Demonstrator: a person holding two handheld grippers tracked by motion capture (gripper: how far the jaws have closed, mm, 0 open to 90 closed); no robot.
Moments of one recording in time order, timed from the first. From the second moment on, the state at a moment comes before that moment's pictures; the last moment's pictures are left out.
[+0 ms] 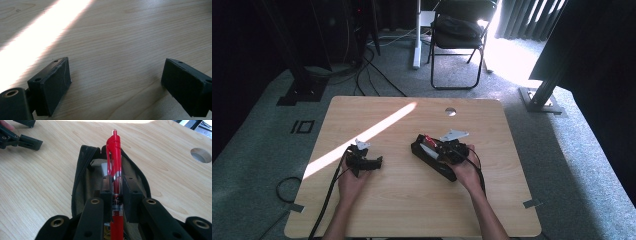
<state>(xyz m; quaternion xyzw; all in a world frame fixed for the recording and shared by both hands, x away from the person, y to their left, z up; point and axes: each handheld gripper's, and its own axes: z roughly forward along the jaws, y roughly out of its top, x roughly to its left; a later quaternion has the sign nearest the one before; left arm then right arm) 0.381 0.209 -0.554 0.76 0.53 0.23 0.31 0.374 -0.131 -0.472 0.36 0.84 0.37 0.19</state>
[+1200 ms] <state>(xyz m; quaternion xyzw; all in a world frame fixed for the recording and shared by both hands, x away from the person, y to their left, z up) 0.381 0.209 -0.554 0.76 0.53 0.23 0.31 0.373 -0.117 -0.489 0.35 0.86 0.34 0.17</state>
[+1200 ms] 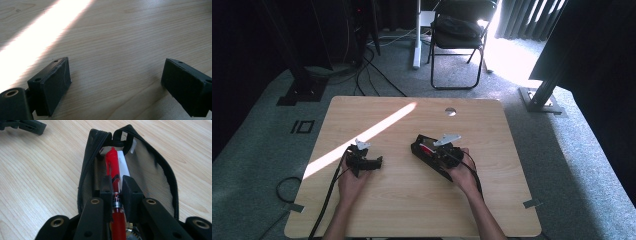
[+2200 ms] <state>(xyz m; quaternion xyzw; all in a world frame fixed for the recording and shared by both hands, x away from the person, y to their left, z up) 0.381 0.209 -0.554 0.76 0.53 0.23 0.31 0.387 -0.109 -0.493 0.34 0.87 0.33 0.14</state>
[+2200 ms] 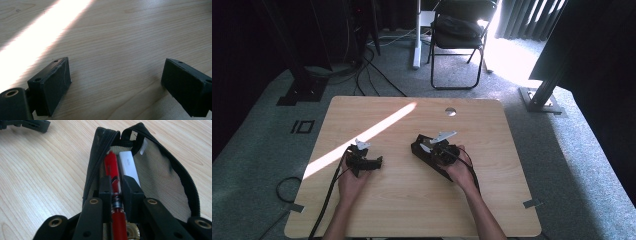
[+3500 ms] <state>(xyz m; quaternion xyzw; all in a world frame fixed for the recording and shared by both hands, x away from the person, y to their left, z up) 0.381 0.209 -0.554 0.76 0.53 0.23 0.31 0.307 -0.111 -0.494 0.28 0.85 0.41 0.19</state>
